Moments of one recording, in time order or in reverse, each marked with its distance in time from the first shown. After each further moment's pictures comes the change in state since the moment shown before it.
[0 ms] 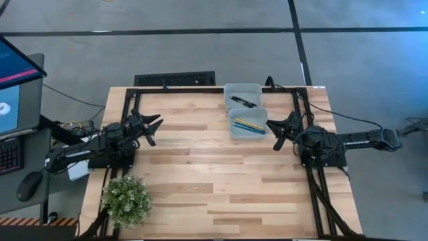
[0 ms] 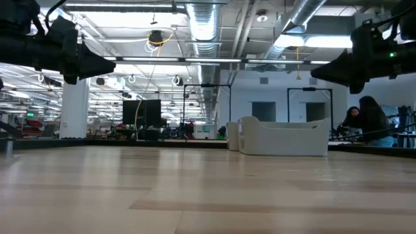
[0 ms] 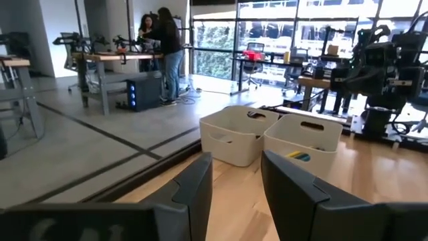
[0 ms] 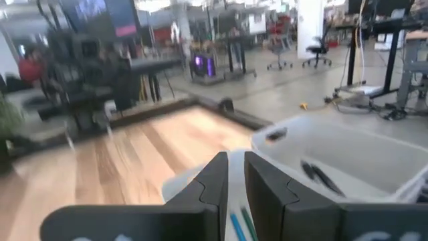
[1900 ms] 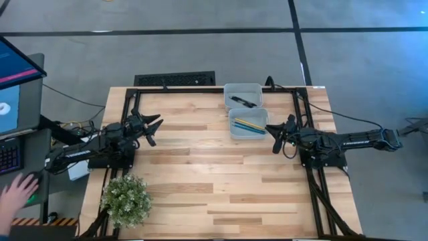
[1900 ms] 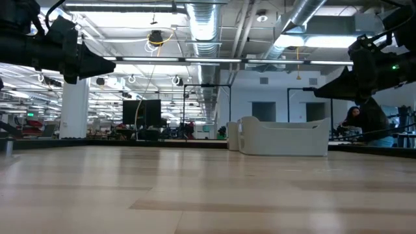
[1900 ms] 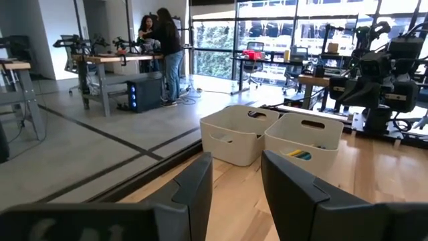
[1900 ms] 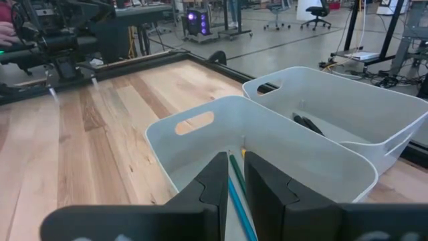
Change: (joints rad) left arm 0.000 0.000 0.000 -0.004 0.001 0.020; right arm 0.000 0.004 -0.001 -0.215 -0.008 0.053
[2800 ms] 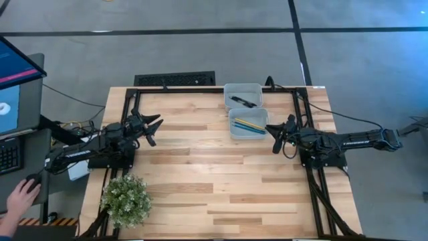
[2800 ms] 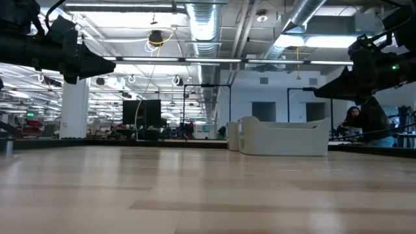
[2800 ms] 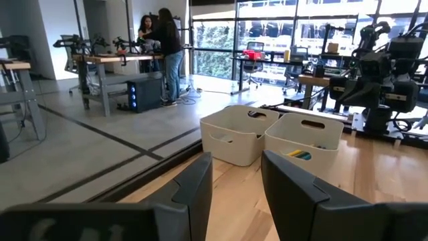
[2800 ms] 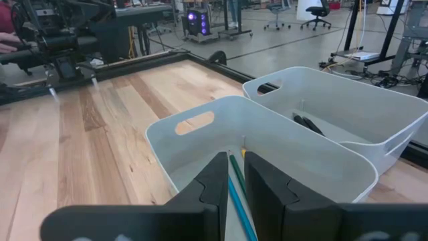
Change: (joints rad) left arm 0.000 0.000 0.000 0.000 0.000 0.000; right arm 0.000 0.000 0.000 0.000 0.000 0.000
